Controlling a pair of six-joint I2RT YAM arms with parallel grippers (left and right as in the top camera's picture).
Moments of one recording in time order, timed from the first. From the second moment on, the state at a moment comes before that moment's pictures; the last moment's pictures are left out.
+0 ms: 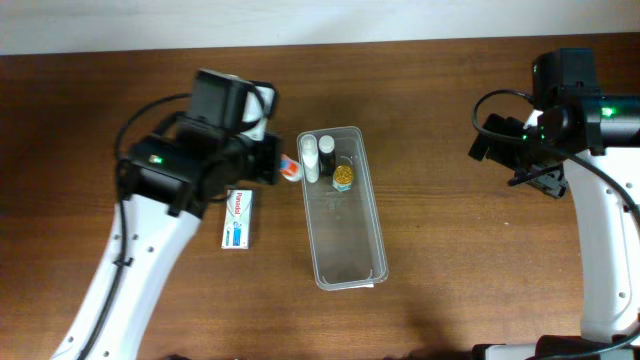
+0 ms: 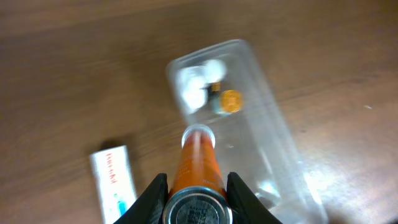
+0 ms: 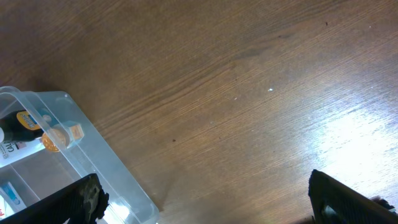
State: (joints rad) left arm -0.41 1.48 1.64 -1.09 0.10 -0.17; right arm -0.06 1.55 1.73 -1.47 0.02 0.48
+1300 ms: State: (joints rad) left arm -0.65 1.90 1.64 -0.89 -0.17 -0.18; right arm -0.06 1.55 1.73 -1.47 0.02 0.48
